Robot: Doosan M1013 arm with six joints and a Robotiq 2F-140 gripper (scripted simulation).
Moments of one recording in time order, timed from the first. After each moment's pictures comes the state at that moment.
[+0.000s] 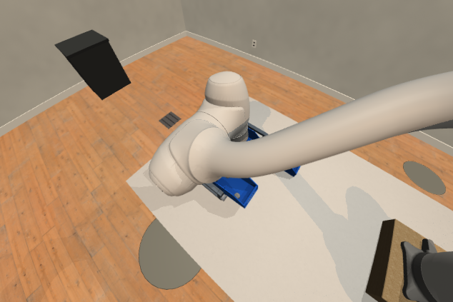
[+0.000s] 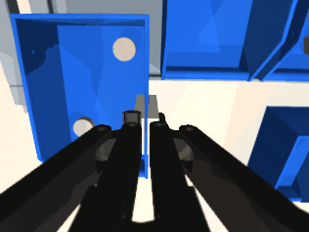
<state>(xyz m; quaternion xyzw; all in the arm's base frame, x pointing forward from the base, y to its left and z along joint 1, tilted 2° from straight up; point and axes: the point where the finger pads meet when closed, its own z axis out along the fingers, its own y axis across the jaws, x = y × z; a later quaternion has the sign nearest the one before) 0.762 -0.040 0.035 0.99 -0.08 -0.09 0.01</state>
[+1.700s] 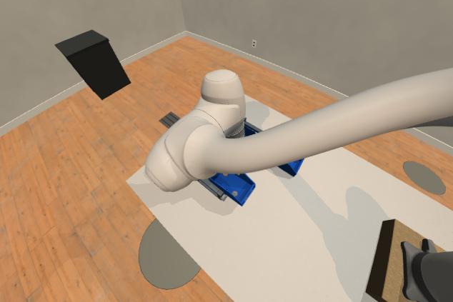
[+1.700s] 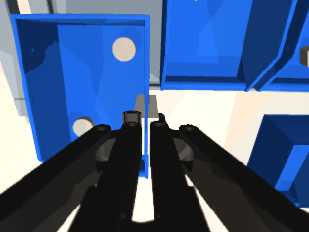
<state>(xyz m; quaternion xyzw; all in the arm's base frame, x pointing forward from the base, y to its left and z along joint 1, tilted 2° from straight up) 0.774 -0.042 0.035 0.99 -0.08 -0.09 0.01</state>
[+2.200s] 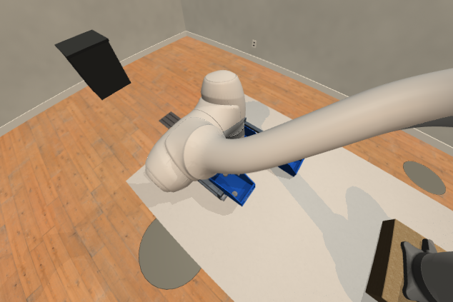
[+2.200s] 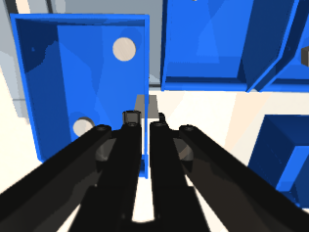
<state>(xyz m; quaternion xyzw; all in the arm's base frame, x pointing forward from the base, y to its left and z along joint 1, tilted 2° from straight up) 0.774 -0.042 0.033 0.99 -0.08 -0.09 0.01</state>
